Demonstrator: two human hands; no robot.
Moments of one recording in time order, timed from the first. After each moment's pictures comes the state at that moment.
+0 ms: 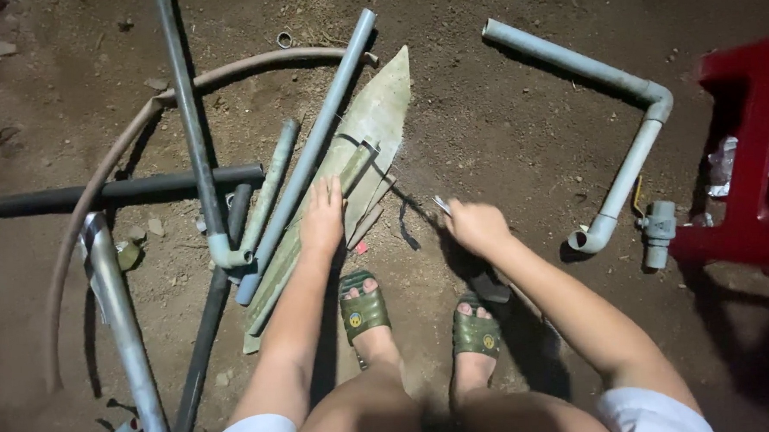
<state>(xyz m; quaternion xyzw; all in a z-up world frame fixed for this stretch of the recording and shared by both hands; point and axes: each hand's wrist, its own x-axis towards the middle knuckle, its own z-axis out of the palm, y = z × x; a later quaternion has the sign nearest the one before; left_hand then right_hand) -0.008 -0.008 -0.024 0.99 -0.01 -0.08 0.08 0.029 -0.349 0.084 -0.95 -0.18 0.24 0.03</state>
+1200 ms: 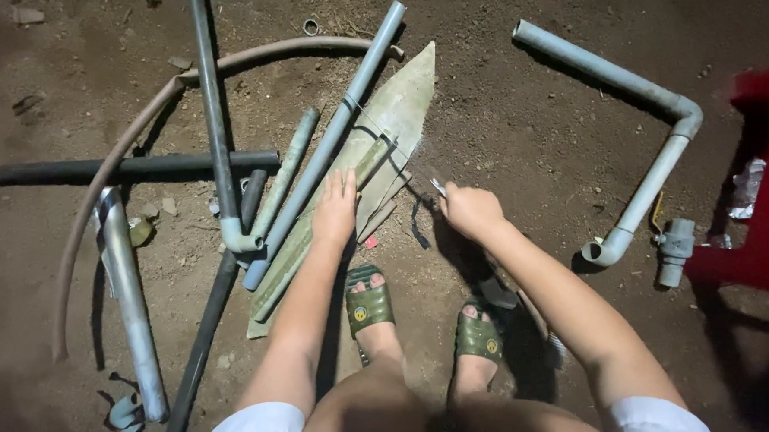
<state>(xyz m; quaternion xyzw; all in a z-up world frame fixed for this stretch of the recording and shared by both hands) -0.007 -0.006 -0.013 0.99 0.00 -0.11 0.12 0.061 -0.316 0.070 -0.94 -0.19 0.27 0.03</state>
